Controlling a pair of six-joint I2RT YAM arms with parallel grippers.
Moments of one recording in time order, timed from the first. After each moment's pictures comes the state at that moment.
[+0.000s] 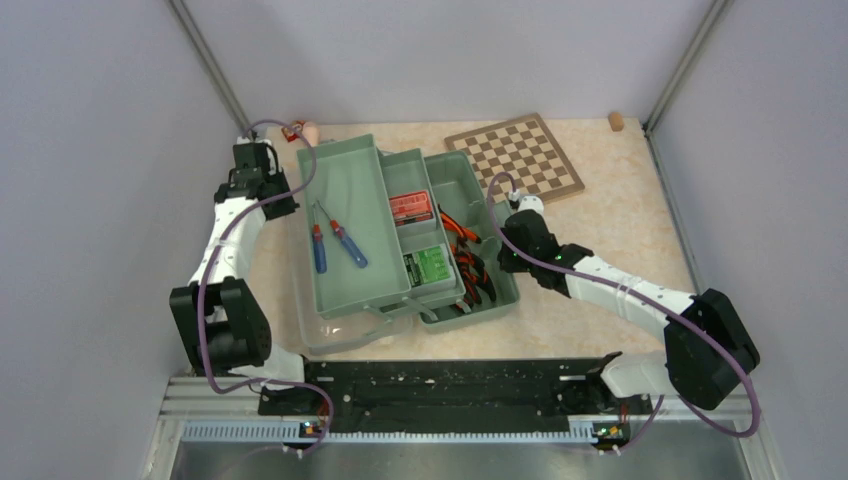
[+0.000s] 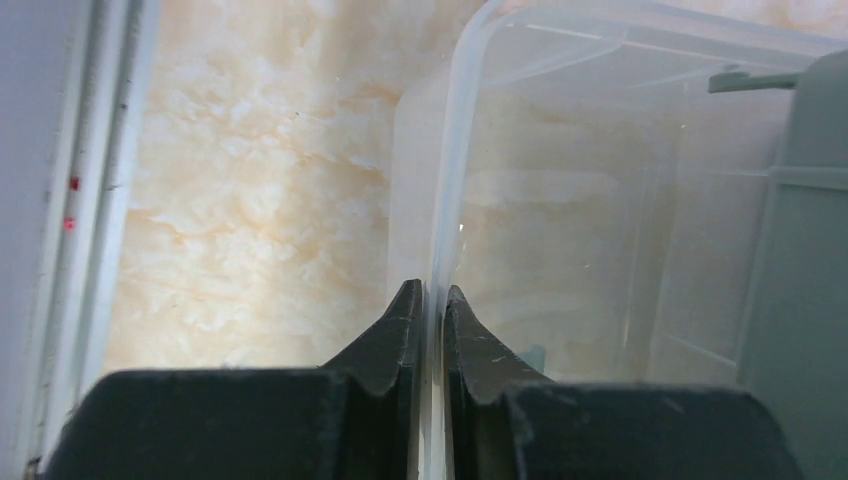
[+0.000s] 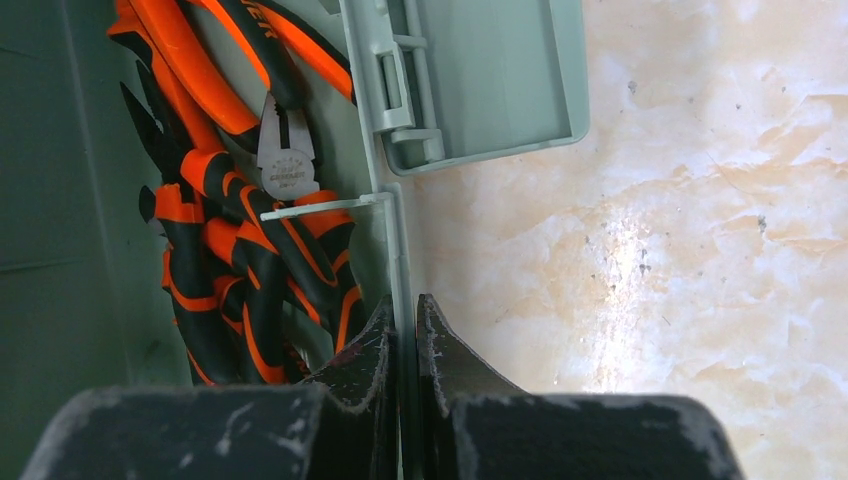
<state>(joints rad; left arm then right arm) 0.17 1.50 1.22 -0.55 0.01 -0.19 0.63 1.31 0.76 -0.21 0.24 0.50</state>
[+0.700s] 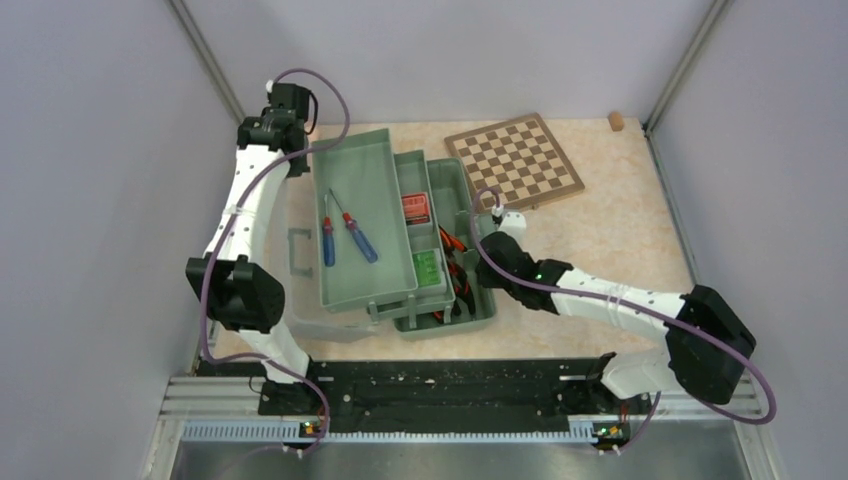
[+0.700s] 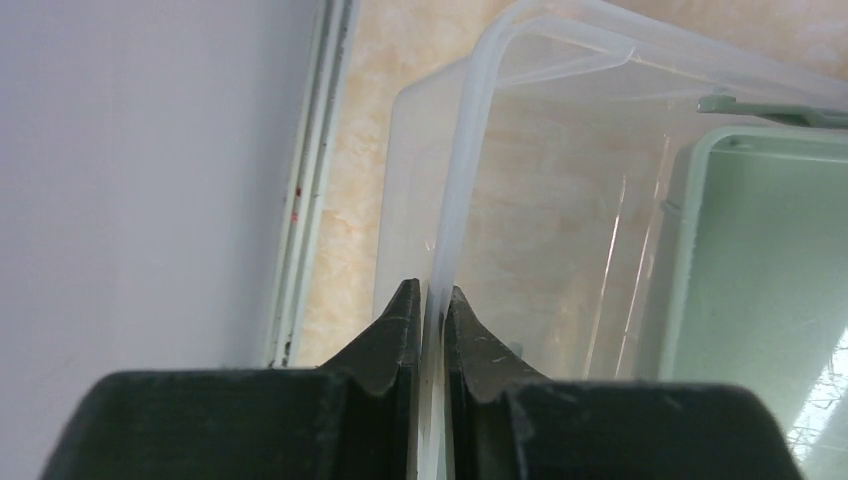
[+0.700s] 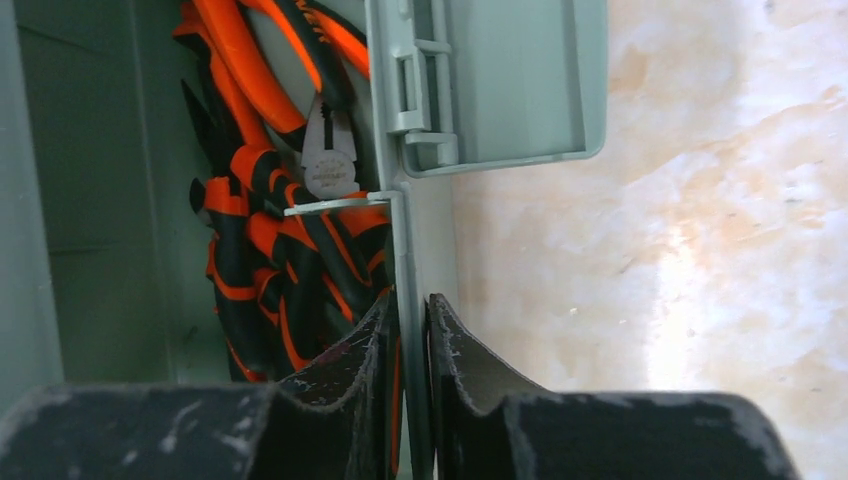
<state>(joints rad) -0.09 1.71 1.87 -1.08 -0.46 -0.13 0.86 1.32 0.76 -0.21 0.40 0.73</state>
